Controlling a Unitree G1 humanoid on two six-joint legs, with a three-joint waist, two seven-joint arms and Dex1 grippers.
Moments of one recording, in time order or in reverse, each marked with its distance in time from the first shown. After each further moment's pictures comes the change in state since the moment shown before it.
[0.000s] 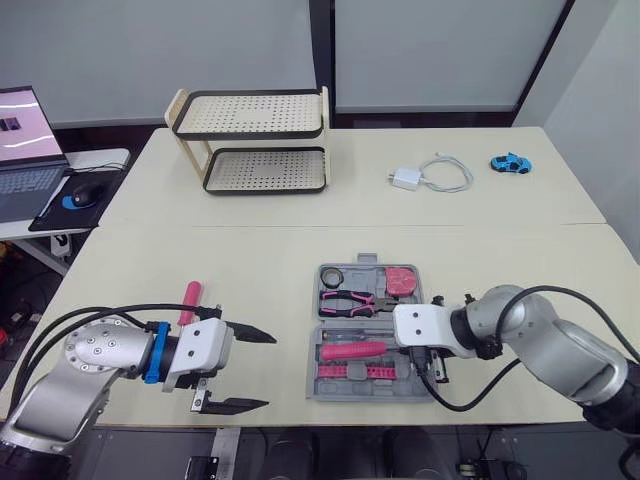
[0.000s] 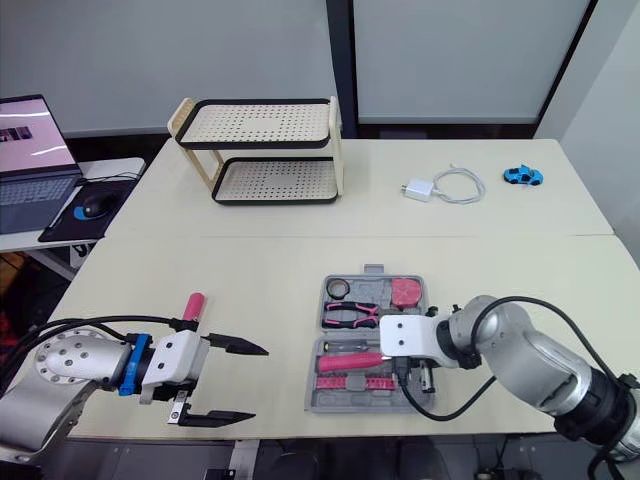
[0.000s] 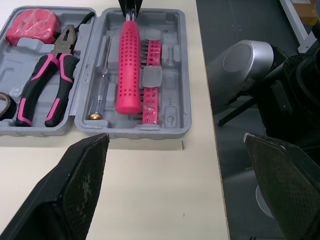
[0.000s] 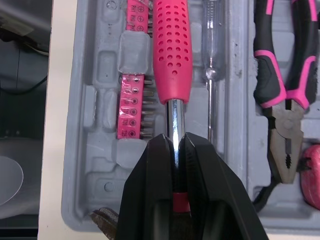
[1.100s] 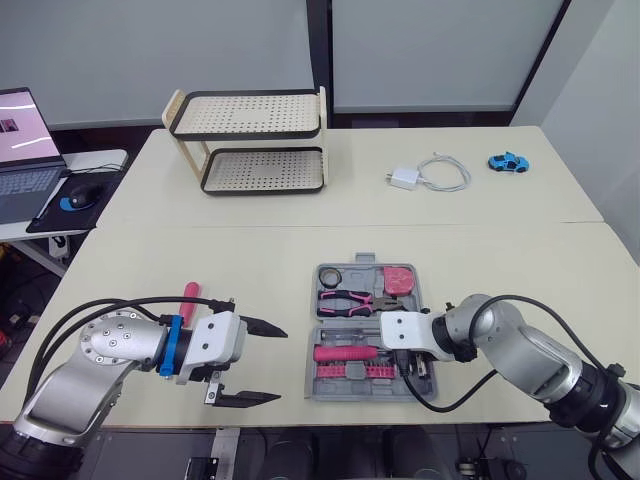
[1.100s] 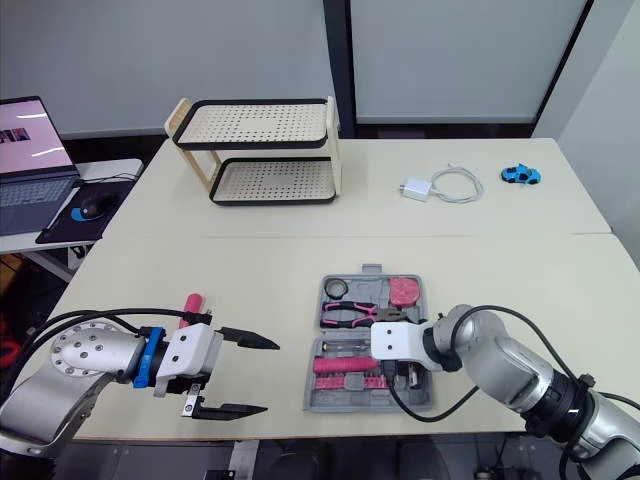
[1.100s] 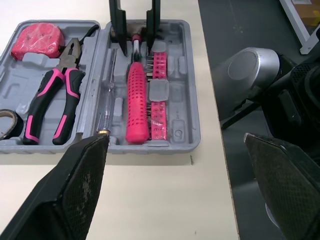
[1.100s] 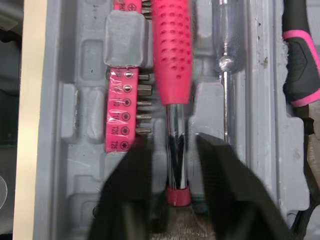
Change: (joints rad) left arm -0.056 -0.010 -0.040 -0.038 -0.001 0.062 0.044; right arm 0.040 0.101 0.006 0.154 -0.082 -0.081 0.006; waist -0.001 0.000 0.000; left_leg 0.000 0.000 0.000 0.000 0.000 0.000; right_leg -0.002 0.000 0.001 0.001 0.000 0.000
